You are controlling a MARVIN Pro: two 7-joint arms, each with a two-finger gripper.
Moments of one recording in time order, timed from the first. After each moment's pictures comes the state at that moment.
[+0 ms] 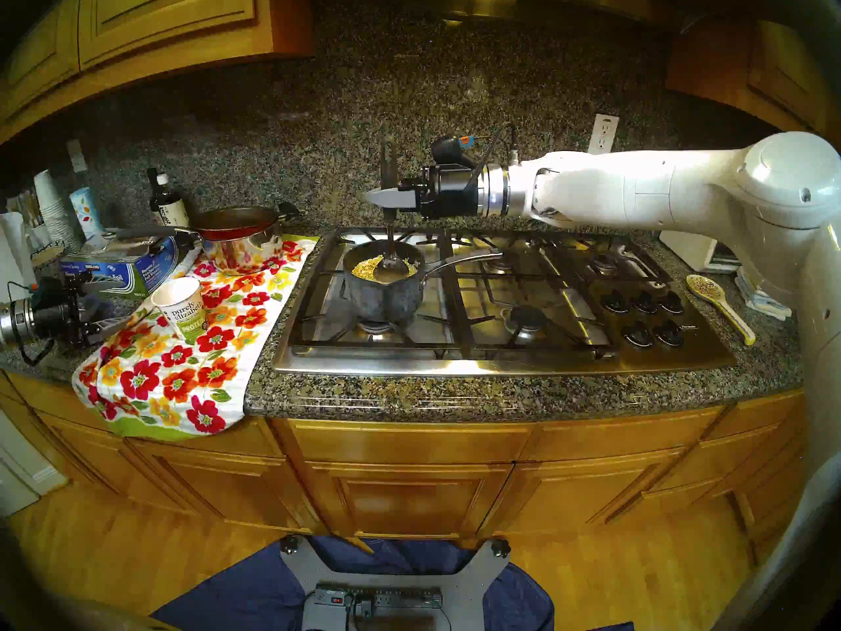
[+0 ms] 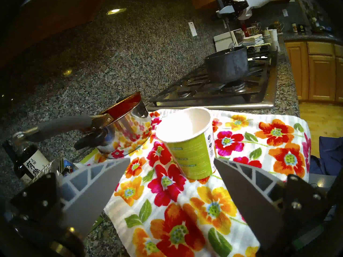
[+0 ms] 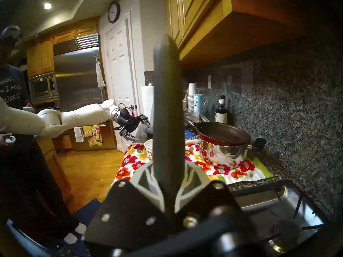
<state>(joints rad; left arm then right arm) 1.32 -0.45 -1.75 -0.86 -0.64 -0.36 -1.48 0.33 -1.06 -0.82 -1.02 2.12 -0.26 1.23</state>
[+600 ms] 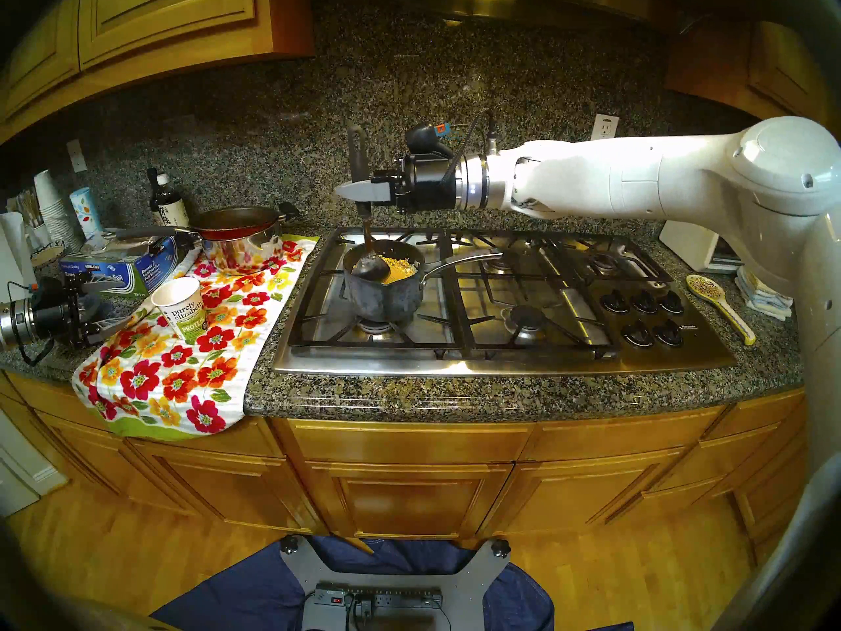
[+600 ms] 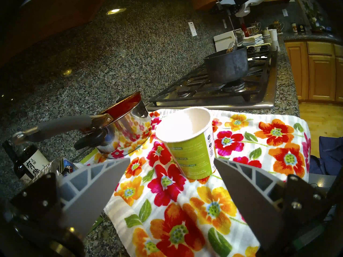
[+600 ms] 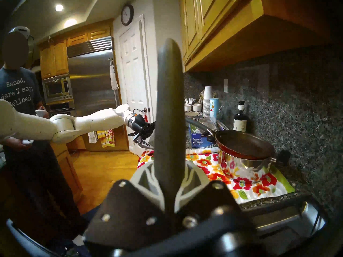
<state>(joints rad) 1.32 -0.45 -1.75 -0.86 -0.64 -0.36 -1.48 0.34 -1.13 -0.78 -1.03 2.13 -0.25 1.20</state>
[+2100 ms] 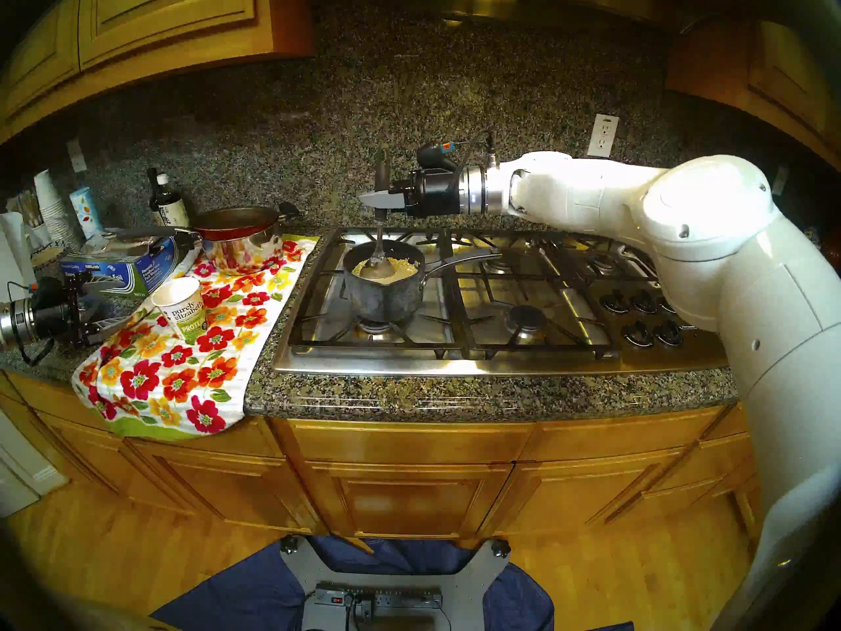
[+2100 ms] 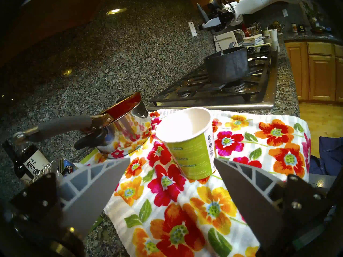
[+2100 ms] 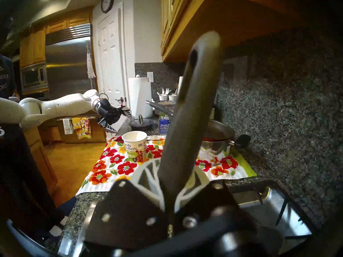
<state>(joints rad) 1.32 -0.44 -1.74 -0.86 -0.64 -0.36 -1.48 0.13 -1.28 -0.77 -0.54 2.14 -0.20 1.33</state>
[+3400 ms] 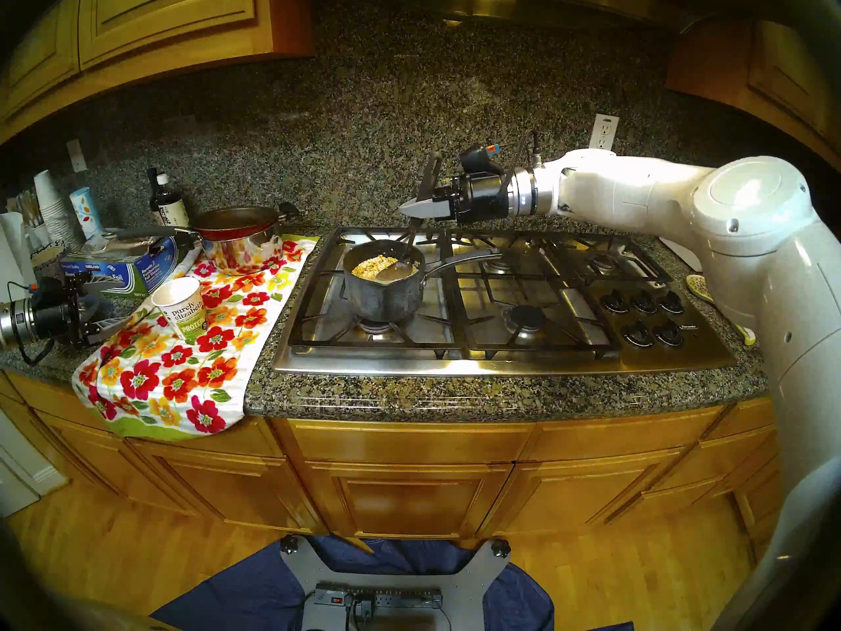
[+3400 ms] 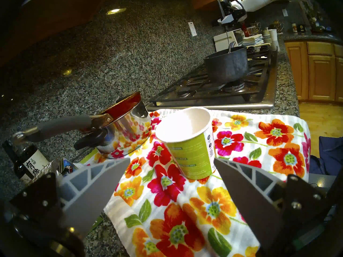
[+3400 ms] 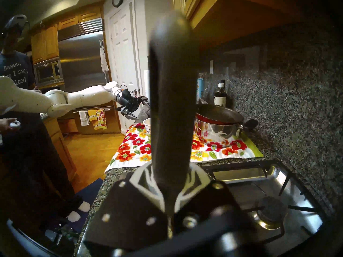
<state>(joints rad) 1.32 -0.44 -1.74 -0.86 -0.64 -0.36 -1.48 0.20 -1.14 -0.81 -0.63 2.09 -0.19 1.48</state>
